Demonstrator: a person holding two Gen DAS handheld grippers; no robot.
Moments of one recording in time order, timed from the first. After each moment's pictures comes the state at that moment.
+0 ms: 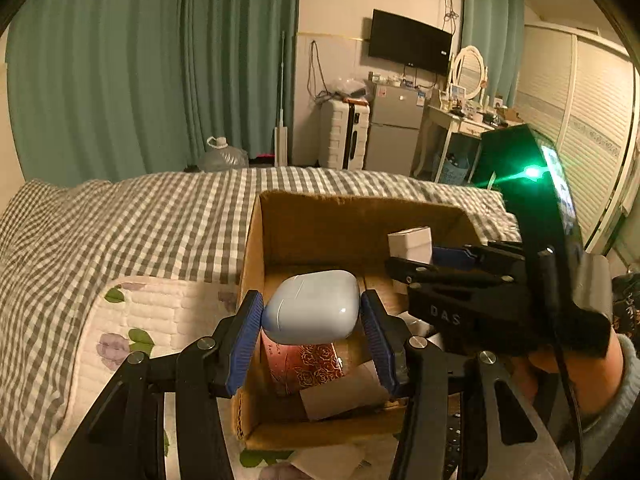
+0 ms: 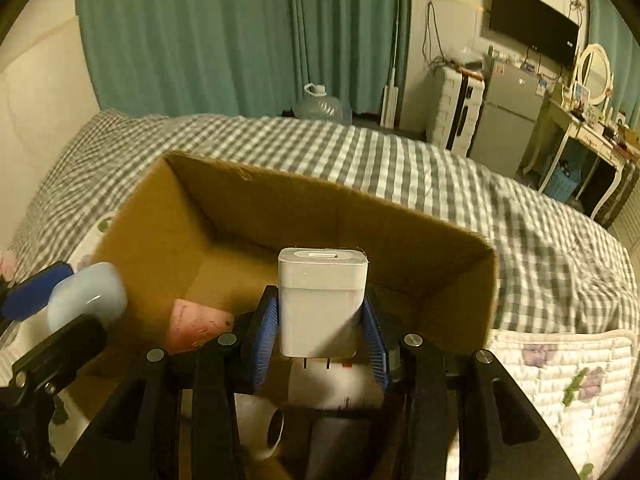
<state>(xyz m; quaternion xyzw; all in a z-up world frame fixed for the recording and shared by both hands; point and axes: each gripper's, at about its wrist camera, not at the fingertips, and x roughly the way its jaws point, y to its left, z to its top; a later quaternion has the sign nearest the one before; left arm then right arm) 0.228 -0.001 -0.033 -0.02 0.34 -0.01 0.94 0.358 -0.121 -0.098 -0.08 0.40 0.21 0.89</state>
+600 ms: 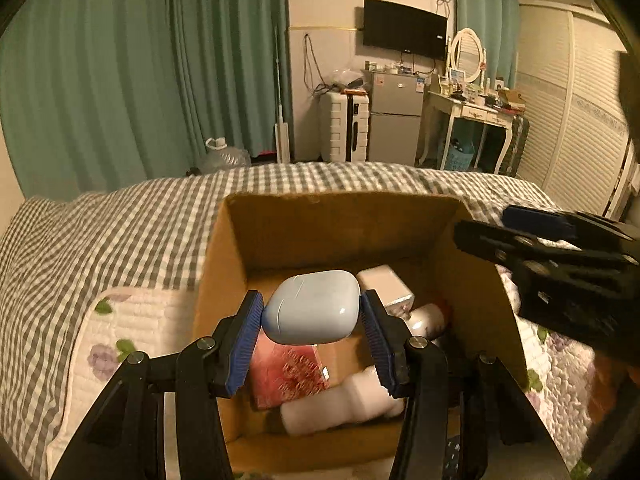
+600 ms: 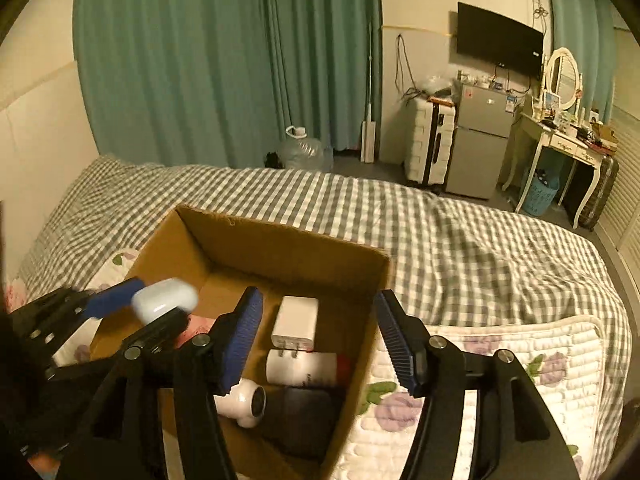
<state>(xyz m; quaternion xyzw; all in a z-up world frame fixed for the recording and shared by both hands) 0.245 -0.040 -0.037 0.02 0.34 0.01 0.94 0.306 -0.181 -0.048 -0.04 0.33 0.18 0.93</state>
